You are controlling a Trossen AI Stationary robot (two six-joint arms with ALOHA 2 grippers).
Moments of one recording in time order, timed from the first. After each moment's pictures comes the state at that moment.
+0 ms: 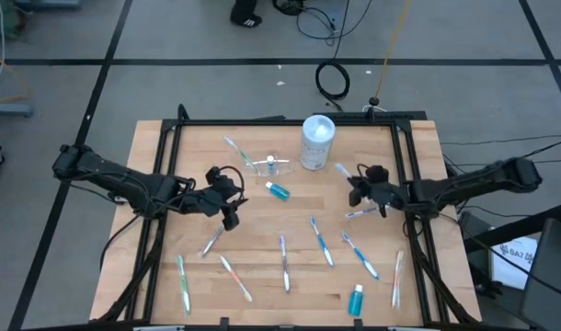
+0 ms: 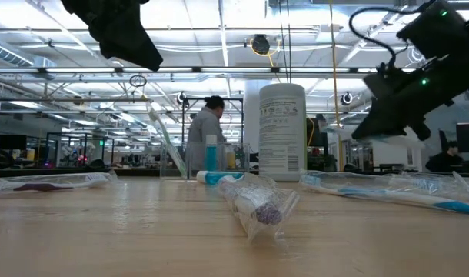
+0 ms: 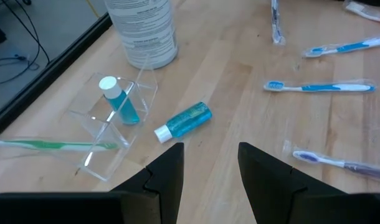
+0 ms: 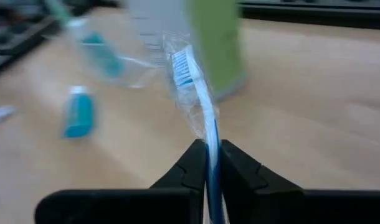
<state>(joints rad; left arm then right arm) -0.26 1.16 0.85 -0.44 -0.51 -0.42 0.08 0.83 0.21 -0.01 0.66 0.80</state>
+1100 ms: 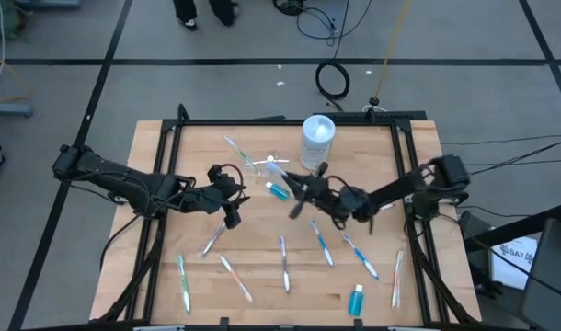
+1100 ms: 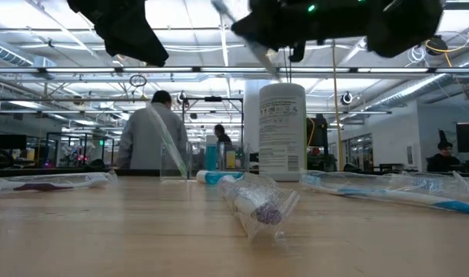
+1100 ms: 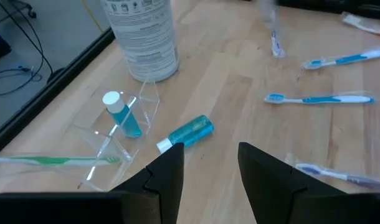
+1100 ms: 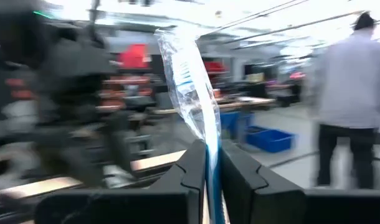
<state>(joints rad) -0.25 1.16 0.85 -0.39 -0.52 -0.37 0.17 1.75 0.79 1.25 0.68 -0.14</state>
